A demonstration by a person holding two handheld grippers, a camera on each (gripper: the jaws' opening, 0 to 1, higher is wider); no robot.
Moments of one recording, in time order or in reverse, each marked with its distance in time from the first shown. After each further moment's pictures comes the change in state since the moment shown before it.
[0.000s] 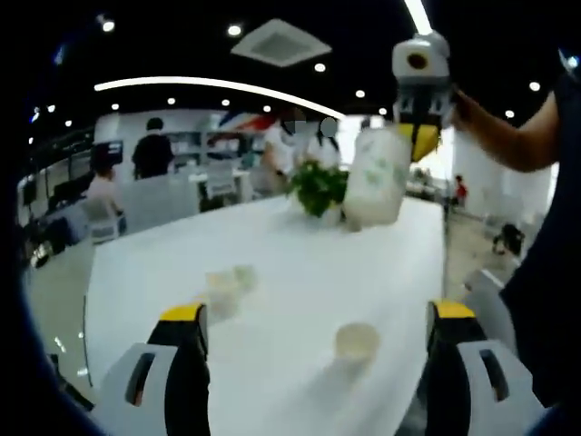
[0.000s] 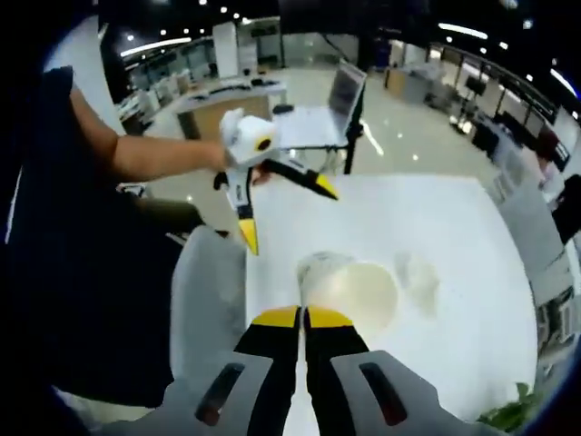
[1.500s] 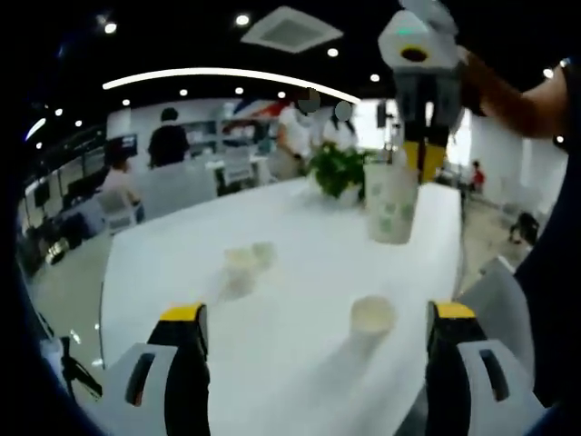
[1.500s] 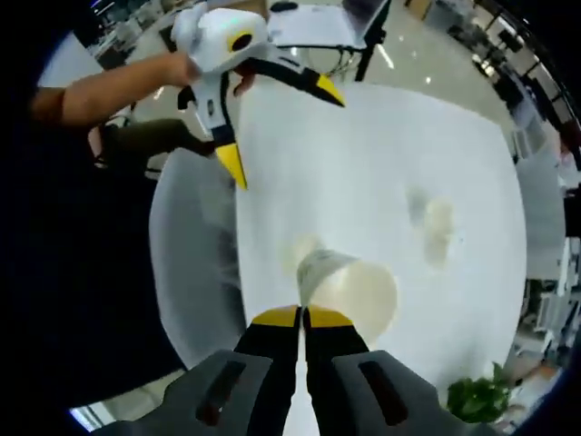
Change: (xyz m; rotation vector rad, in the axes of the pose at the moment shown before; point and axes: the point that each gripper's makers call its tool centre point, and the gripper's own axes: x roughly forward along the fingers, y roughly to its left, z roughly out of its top) left arm -0.009 0.012 -0.027 0.006 0.070 0.088; right arm 0.064 0.002 -0.039 0.007 0.419 -0.009
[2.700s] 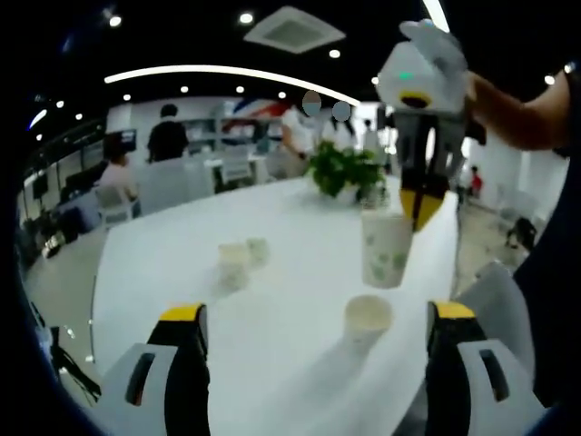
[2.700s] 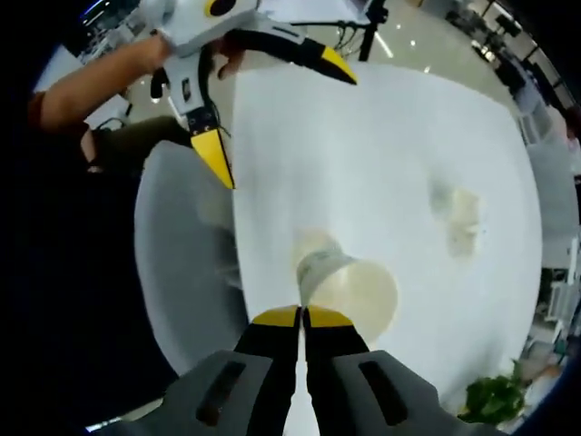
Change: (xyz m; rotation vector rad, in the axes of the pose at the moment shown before) left arm 0.007 -0.003 -0.010 -0.025 -0.007 -0.017; right arm 0.059 0.010 0.000 0.040 0.041 0.030
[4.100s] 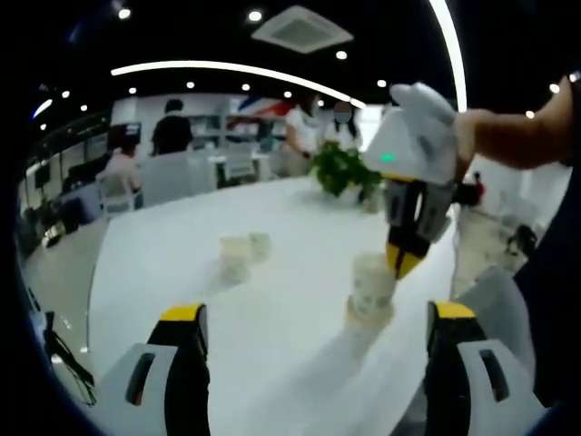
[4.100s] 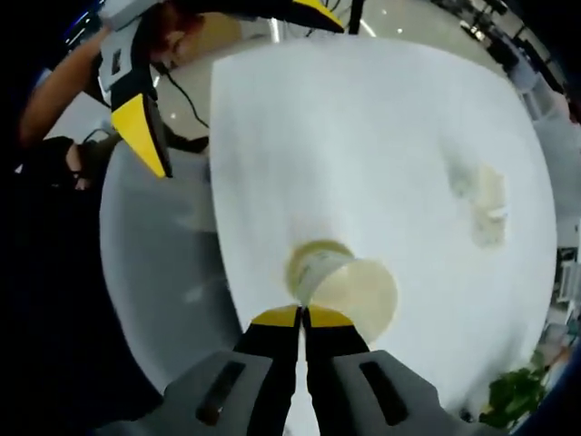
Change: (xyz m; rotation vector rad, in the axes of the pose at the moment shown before) left arm -0.001 0.004 -0.011 -0.035 -0.006 0.009; right arm 0.069 -0.004 0.000 0.079 0.018 0.015
